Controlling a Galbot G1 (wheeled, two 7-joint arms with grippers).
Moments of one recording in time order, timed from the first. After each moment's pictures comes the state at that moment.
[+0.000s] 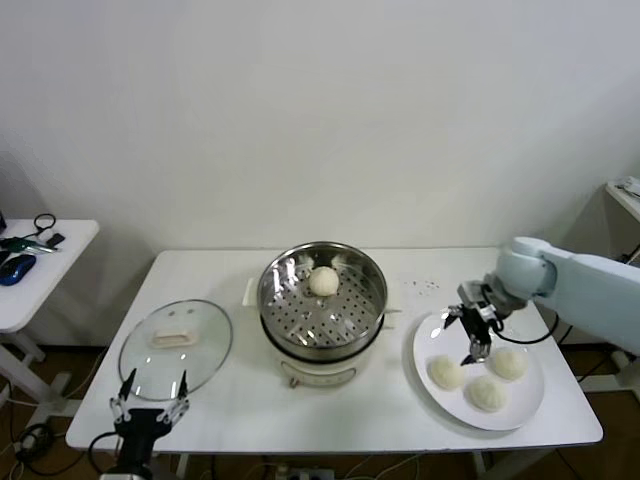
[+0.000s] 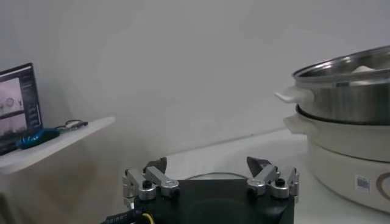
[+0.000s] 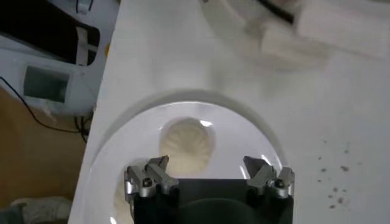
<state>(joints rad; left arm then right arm) 1.77 -1.47 -0.73 -2.02 0.05 -0.09 -0.02 0.28 0.58 -1.25 1.46 0.19 -0.26 -1.04</state>
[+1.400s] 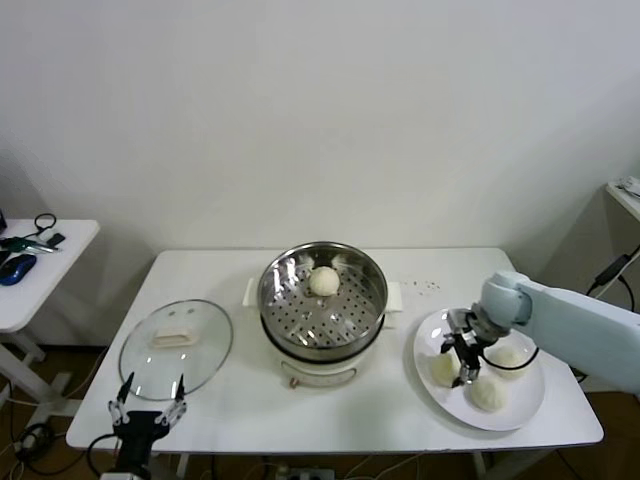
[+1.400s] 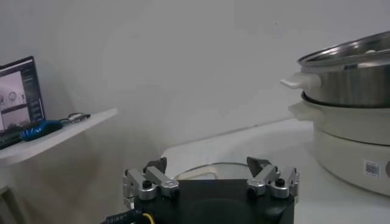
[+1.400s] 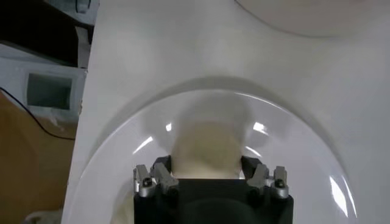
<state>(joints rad) 1.75 -1.47 -0.74 -1.99 0.06 -0.09 -0.02 0.11 0.65 -1.12 1.34 0.14 -0.26 -1.03</state>
